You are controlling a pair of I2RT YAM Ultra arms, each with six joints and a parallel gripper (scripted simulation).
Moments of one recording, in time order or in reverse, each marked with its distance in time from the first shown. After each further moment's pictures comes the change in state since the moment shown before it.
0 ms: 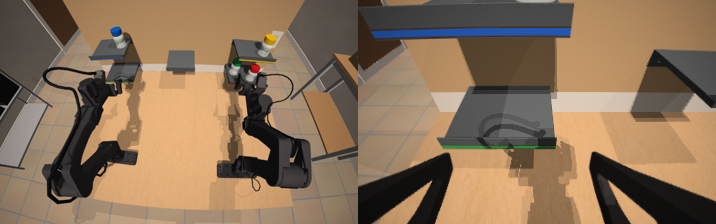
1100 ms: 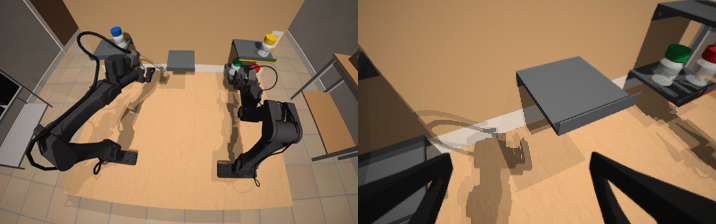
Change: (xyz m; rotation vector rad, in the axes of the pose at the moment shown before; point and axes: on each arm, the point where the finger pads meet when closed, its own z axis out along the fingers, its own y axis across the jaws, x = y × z) left arm -0.066 -0.181 0.020 0.410 0.028 0.156; right arm 0.067 -0.009 0.067 0.011 0.069 -0.047
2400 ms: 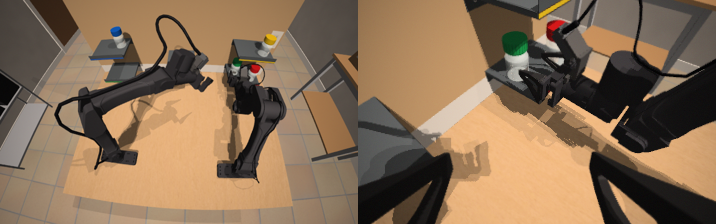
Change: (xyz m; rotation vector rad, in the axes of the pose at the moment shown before) left arm -0.032 -0.271 0.061 0.444 0.100 0.220; right arm 0.068 -0.002 0.064 0.004 0.034 -0.037
